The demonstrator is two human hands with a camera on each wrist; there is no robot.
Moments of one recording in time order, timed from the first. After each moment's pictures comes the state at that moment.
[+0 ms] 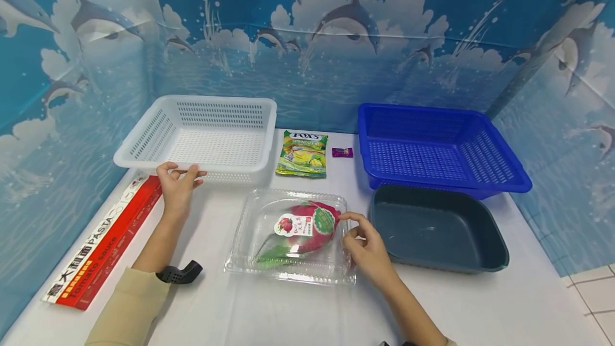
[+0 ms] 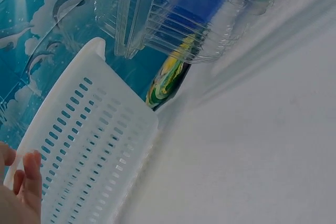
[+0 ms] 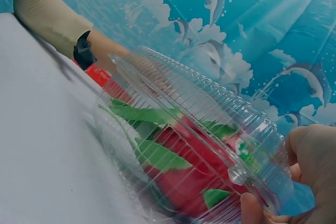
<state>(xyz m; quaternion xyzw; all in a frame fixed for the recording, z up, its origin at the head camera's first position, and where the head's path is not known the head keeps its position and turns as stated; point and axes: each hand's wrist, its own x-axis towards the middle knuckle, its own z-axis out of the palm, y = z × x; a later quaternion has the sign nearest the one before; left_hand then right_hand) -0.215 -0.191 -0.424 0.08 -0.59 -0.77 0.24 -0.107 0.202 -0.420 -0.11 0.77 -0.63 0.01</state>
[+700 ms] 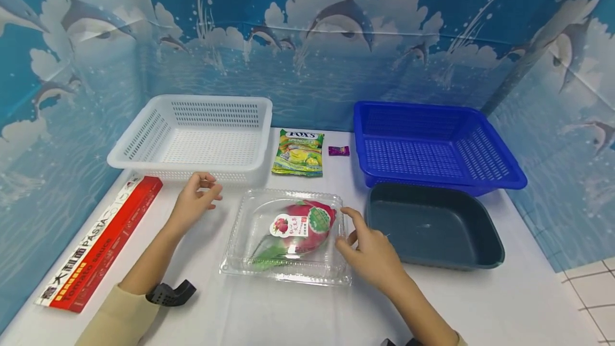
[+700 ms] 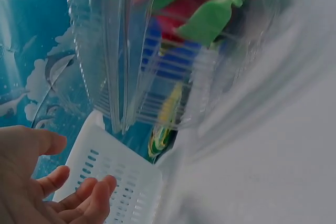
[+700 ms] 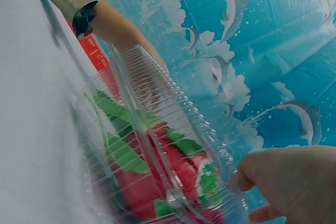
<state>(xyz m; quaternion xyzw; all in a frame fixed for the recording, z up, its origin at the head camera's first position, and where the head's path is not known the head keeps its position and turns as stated) -0.177 -0.165 -0.407 -0.01 -0.83 -0.56 0.04 -0.099 0.203 -0.383 -0.11 0.94 -0.33 0.02</state>
